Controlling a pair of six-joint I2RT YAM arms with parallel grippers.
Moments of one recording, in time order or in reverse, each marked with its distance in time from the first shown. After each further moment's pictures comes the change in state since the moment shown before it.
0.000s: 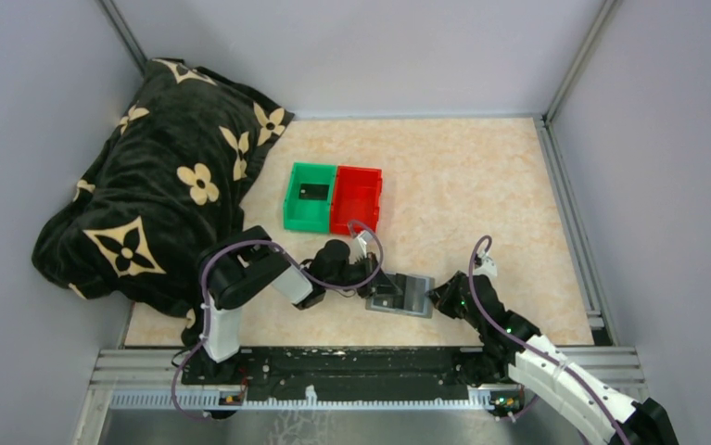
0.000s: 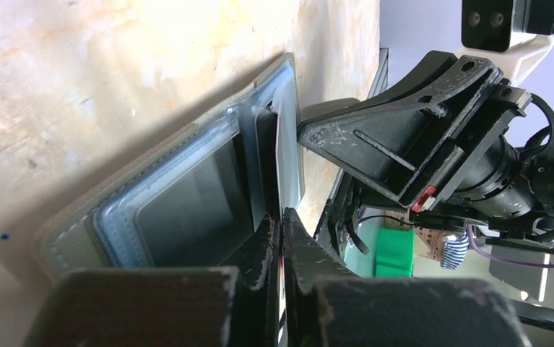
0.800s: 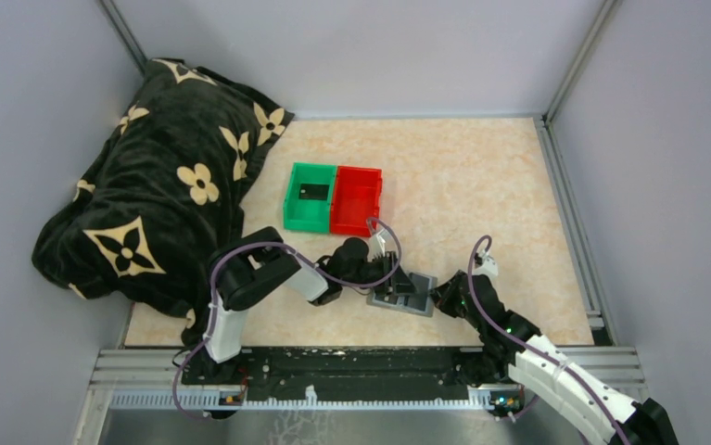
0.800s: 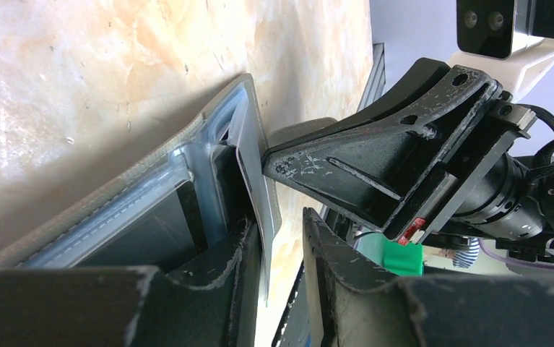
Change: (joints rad) left arm -0.073 0.049 0.137 -0.064 -0.034 0.023; right arm 0.000 0.000 0.002 0.001 0.021 -0.026
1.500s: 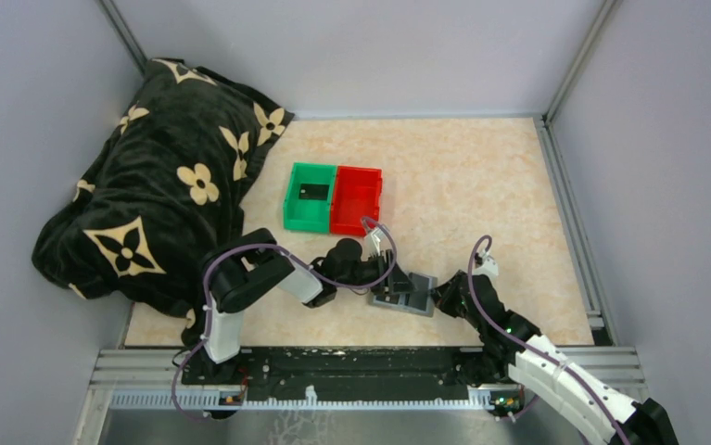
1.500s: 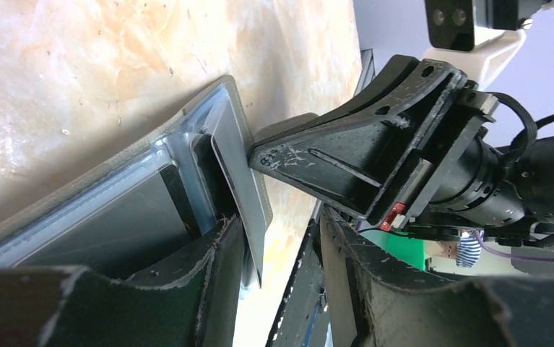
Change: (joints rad) left arm 0.008 -0.047 -0.056 0.070 -0.016 0.014; right arm 0.000 0.000 0.000 -0.001 0.005 -0.002
